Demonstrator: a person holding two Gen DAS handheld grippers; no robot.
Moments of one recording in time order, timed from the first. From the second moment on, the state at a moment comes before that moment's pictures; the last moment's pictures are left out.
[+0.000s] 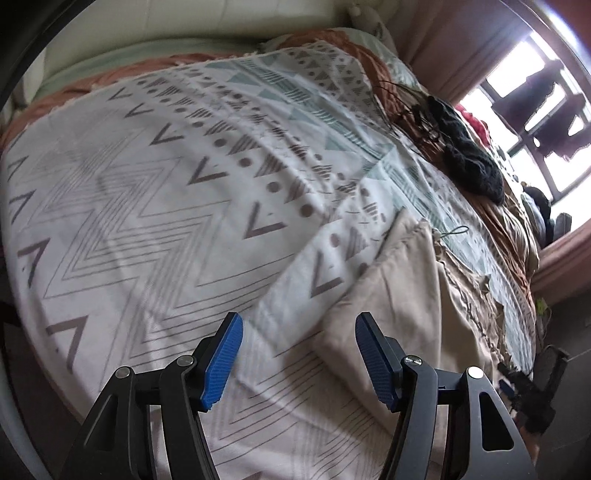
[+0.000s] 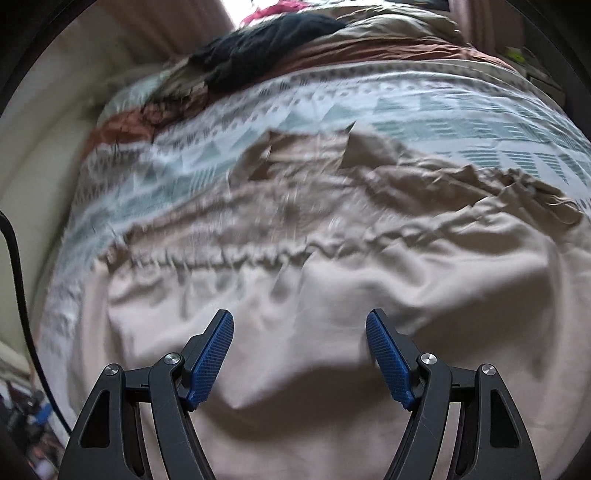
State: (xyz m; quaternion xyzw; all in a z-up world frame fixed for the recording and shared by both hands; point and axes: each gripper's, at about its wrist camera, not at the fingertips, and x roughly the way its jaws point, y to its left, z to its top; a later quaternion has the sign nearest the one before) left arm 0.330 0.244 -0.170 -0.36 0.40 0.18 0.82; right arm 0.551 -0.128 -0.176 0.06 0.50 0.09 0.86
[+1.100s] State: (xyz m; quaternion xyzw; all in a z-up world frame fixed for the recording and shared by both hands) left arm 0.368 0.222 -0.219 -0.37 0.44 0.15 0.80; right arm 0.593 -0.166 -0.186 0.16 0.50 0.10 0.85
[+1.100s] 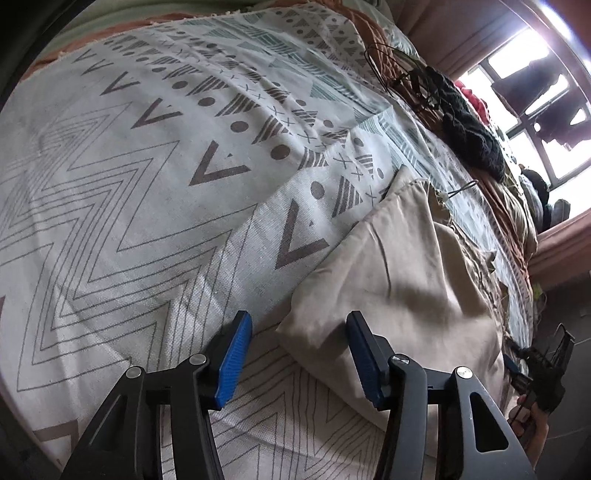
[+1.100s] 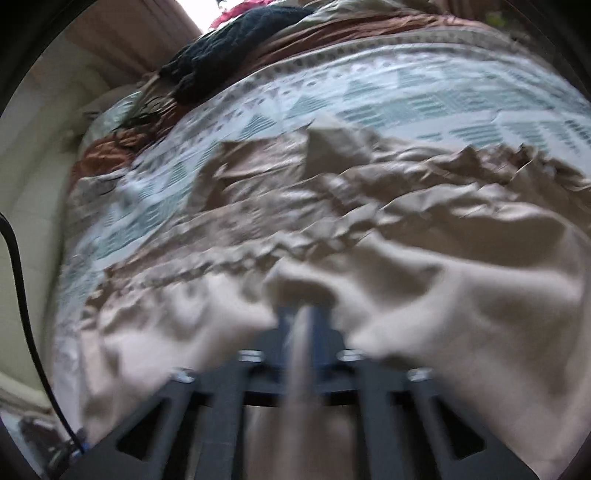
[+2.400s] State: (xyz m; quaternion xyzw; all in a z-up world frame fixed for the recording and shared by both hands) left arm 0.386 0.214 -0.229 -0.48 0.39 0.13 0.77; right arm 0.563 -0.186 -0.146 0.19 0.46 0.12 0.86
